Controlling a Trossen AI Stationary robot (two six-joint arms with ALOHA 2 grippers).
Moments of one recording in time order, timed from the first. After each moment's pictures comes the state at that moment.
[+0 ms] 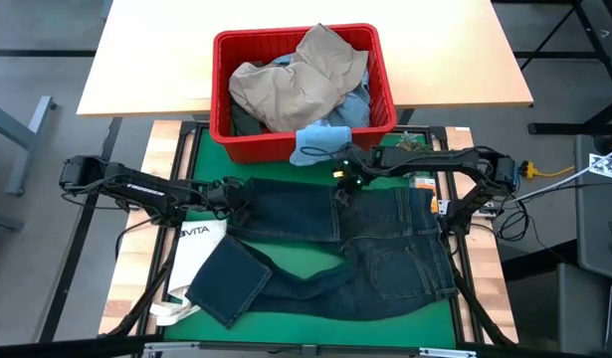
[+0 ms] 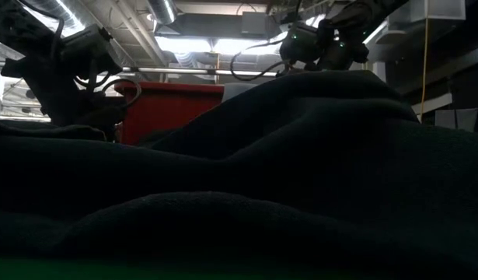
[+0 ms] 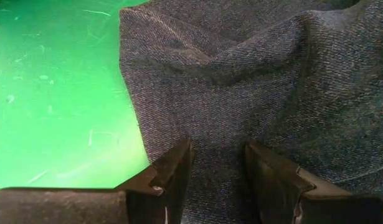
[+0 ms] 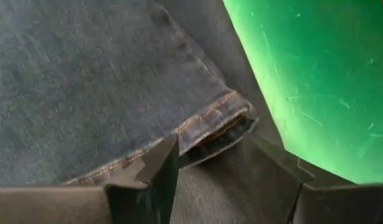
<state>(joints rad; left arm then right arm) 0.08 1.15 0.30 -0.22 -0.31 -0.72 -0.48 1.62 1.05 -0.48 -0.20 0.21</state>
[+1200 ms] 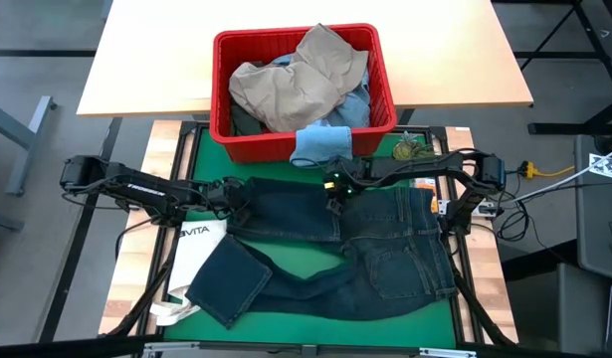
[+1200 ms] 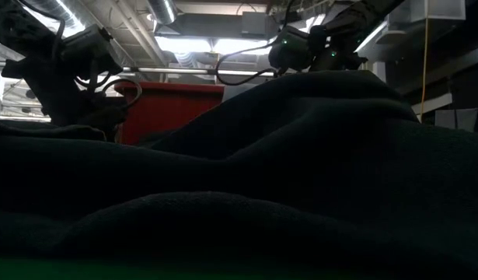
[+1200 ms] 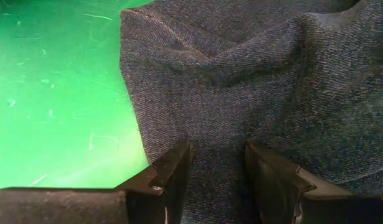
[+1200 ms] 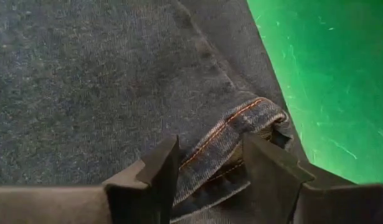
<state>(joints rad) 0.08 1.15 0.30 -0.19 -0.32 -0.72 -0.41 1.72 1.05 -0.37 -0.10 0.20</state>
